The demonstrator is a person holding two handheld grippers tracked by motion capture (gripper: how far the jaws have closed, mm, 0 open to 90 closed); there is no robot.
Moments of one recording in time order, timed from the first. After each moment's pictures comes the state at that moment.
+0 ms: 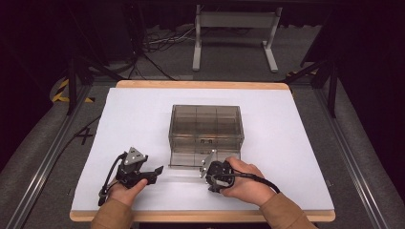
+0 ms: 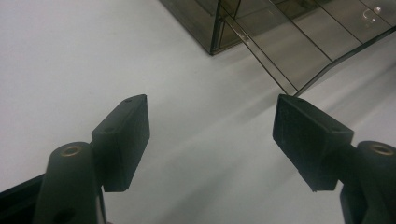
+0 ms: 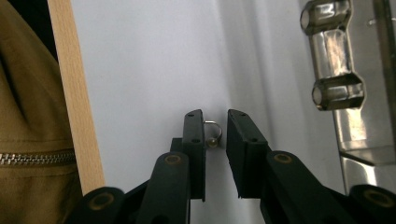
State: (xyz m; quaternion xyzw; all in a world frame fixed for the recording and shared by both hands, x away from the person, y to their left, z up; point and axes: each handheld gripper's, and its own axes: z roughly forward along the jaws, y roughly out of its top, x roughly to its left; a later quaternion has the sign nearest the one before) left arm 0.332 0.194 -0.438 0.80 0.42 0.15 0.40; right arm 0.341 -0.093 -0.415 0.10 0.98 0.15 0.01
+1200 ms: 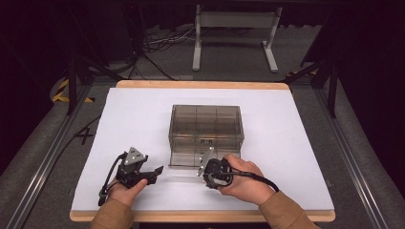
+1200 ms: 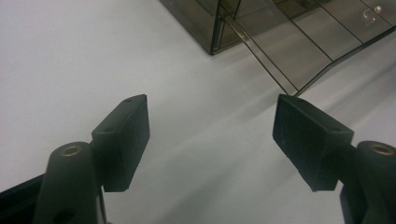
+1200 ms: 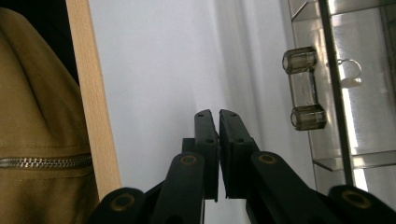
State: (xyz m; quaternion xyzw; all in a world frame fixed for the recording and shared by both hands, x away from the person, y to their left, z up) left arm 0.332 0.194 -0.439 0.80 0.42 0.15 0.40; right arm 0.337 -0.085 -0.392 0.09 0.98 0.15 0.03
